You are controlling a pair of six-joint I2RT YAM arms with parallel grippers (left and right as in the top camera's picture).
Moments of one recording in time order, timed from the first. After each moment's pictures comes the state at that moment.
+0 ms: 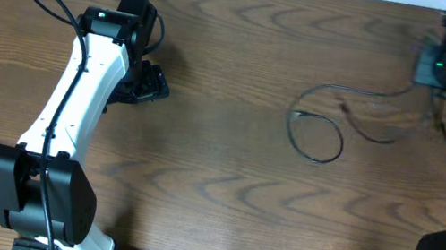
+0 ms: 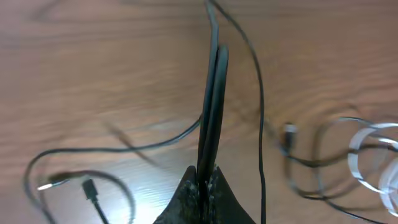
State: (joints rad) left arm -0.07 1.74 1.53 -1.36 -0.14 -0.57; right arm -0.08 1.78 1.80 -1.06 0.13 0.04
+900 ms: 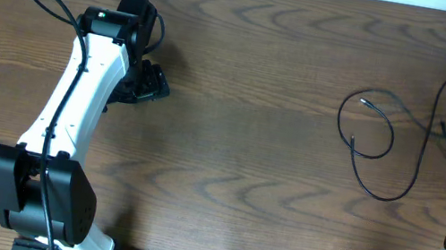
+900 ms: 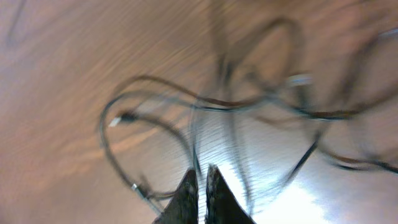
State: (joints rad) left arm -0.07 1.74 1.53 -1.35 -0.14 -0.57; right arm -0.45 1.95 1.84 -1.19 -0.28 0.07
